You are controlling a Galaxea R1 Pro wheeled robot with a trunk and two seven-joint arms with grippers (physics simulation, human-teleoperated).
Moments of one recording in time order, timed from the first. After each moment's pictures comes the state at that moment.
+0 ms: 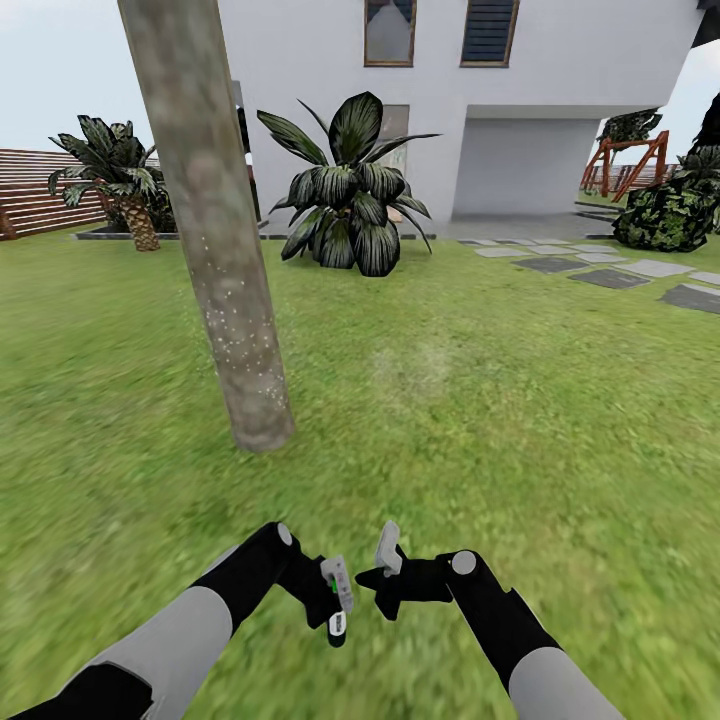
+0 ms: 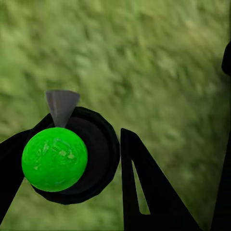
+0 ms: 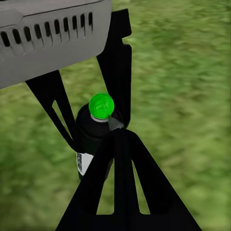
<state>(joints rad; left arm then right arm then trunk) -0.77 -0.11 -0.30 -0.47 -0.70 0.25 -1.02 -0.57 0.09 0.13 -0.73 0.49 -0.05 0.95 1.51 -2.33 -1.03</state>
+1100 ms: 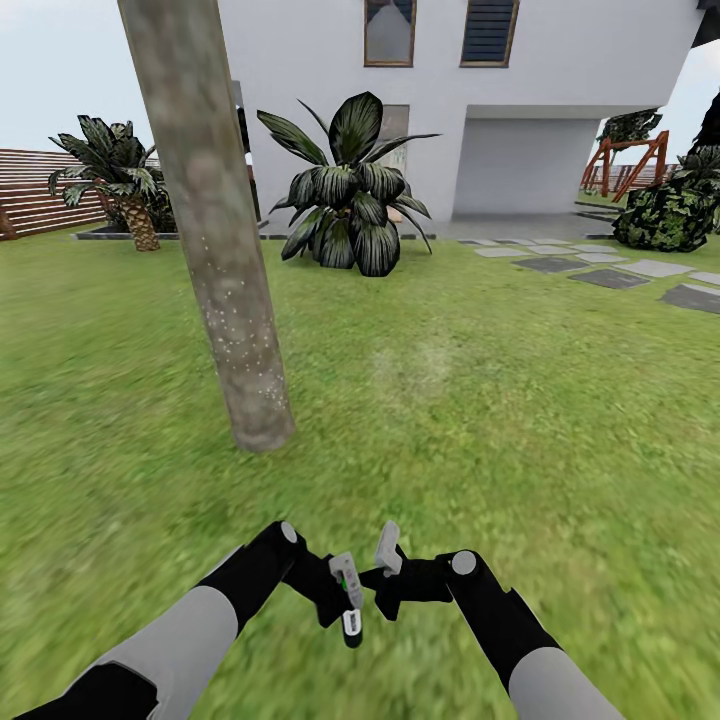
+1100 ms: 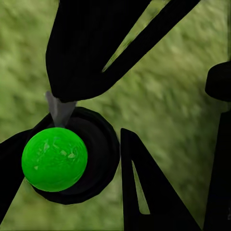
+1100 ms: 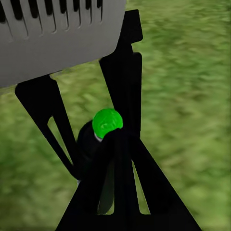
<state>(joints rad) -0.77 -0.13 -0.30 -0.47 -0.62 0.24 -1.04 -0.57 0.09 0.13 -0.73 0.49 -0.05 0.95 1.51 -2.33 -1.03</state>
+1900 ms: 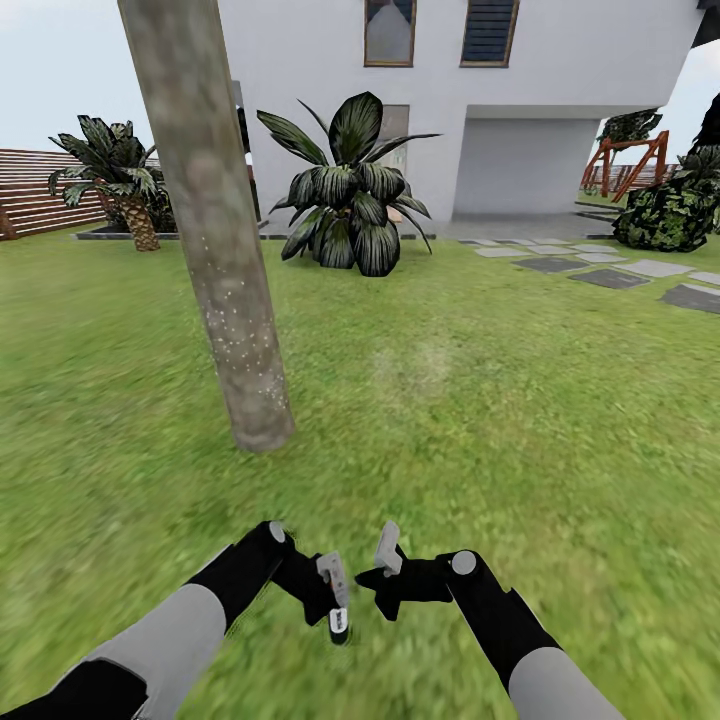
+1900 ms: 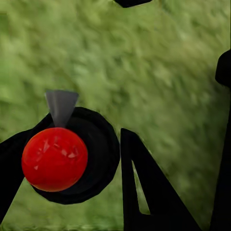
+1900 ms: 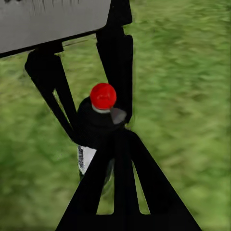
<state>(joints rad) -0.78 -0.09 -0.31 -0.46 -0.63 0.21 -1.04 -0.57 0.09 0.13 -0.73 0.49 -0.05 0.95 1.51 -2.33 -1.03</state>
